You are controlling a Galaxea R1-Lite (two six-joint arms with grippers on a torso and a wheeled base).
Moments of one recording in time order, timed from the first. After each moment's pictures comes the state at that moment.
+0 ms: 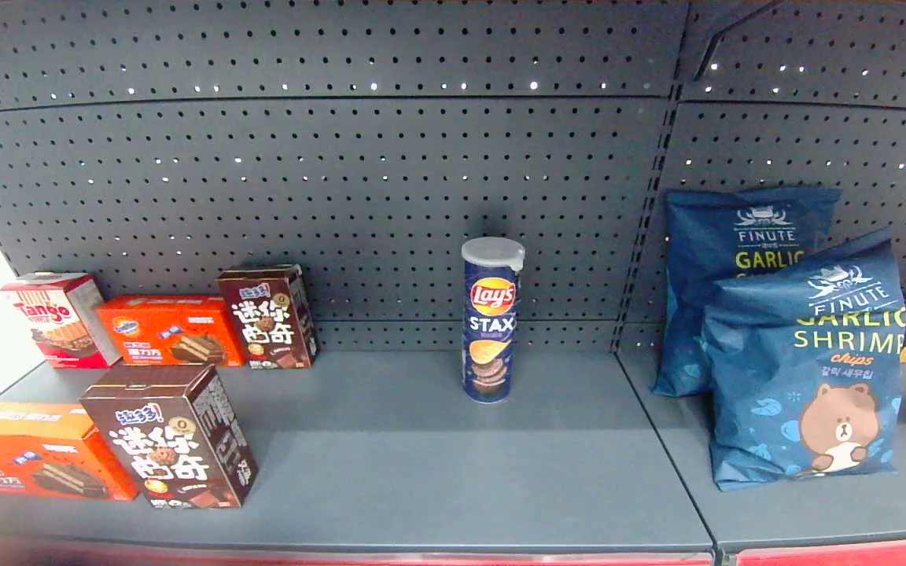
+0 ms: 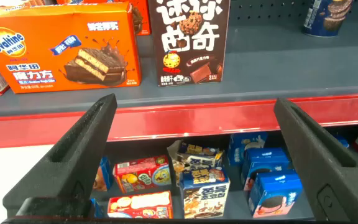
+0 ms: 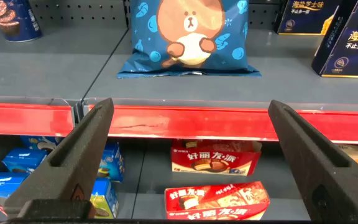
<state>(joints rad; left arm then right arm) 0.00 0.00 0.00 0.00 -0.08 0.00 0.00 0.00 0.00 0.00 0.03 -0.01</state>
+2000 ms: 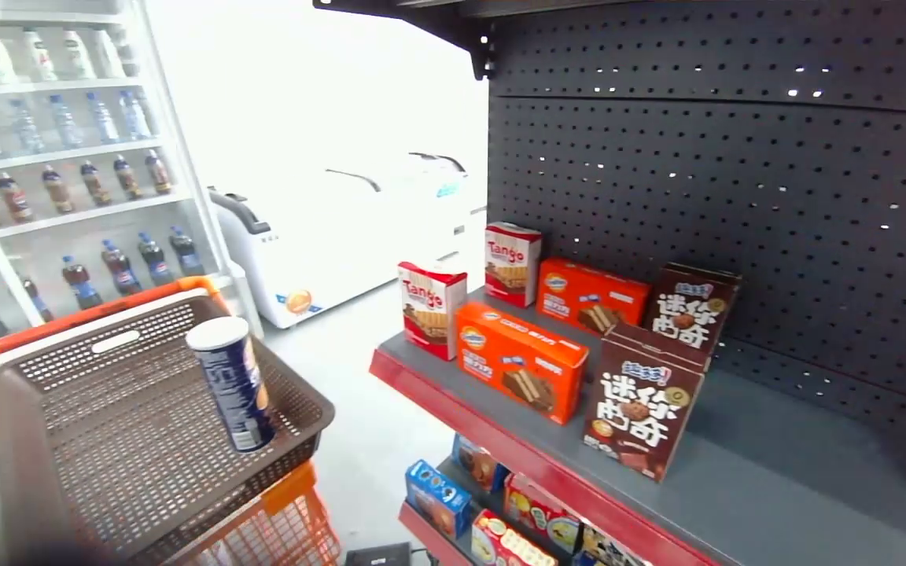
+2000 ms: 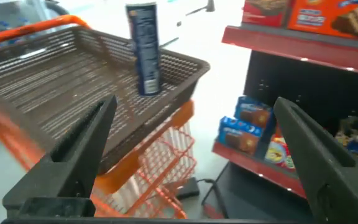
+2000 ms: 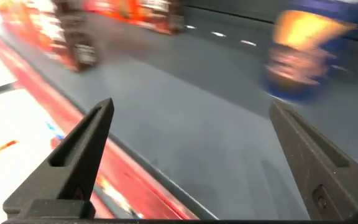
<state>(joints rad) 0.00 0.00 0.00 0.00 -0.08 0.00 0.00 0.00 0.00 0.00 0.02 0.00</state>
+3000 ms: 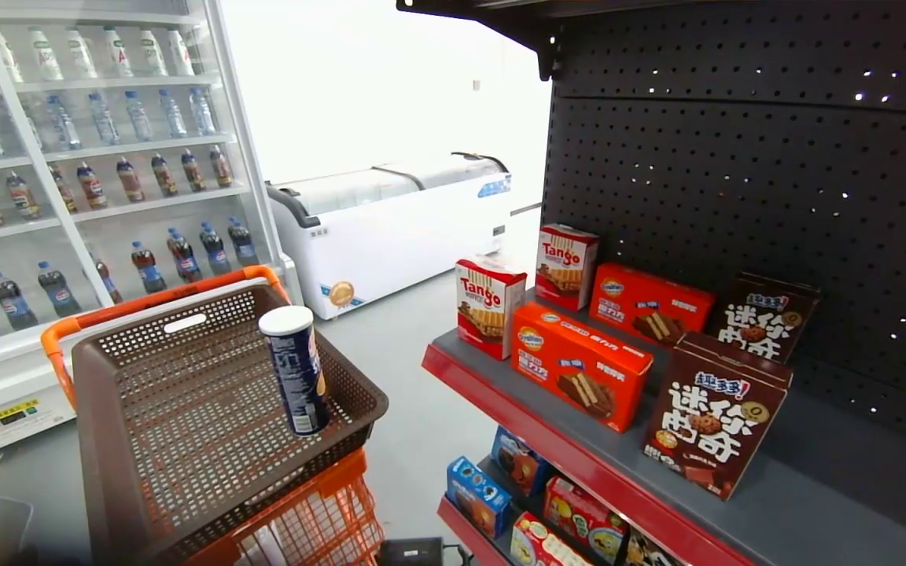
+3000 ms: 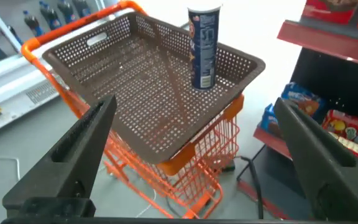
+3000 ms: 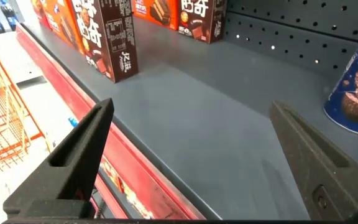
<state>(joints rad) -0.01 0.50 -0.34 0.02 0.00 0.08 0.00 0.00 0.00 0.00 0.02 0.00</state>
